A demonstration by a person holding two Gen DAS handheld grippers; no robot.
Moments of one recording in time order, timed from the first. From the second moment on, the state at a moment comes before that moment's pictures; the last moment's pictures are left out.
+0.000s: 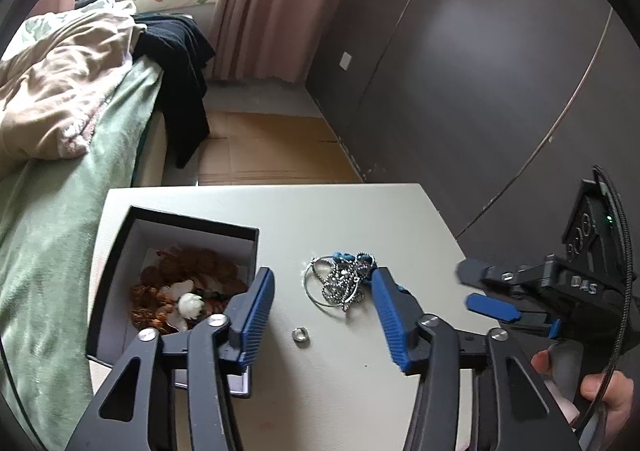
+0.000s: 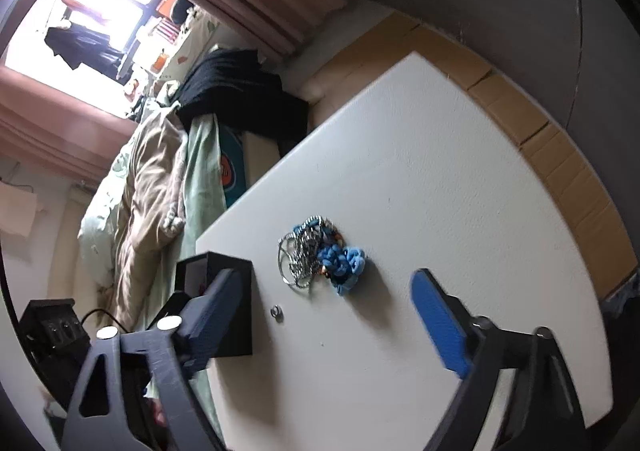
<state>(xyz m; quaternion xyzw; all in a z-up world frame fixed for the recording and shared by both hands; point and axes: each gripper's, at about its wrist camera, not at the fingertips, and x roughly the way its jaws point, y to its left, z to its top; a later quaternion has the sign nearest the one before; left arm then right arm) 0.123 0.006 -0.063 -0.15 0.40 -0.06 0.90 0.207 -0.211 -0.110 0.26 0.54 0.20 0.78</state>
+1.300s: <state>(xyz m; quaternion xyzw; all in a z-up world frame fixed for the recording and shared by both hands) 0.157 -0.040 -0.109 -0.08 0.46 -0.06 0.88 0.229 -0.242 -0.126 0.30 0.54 0.16 0.77</state>
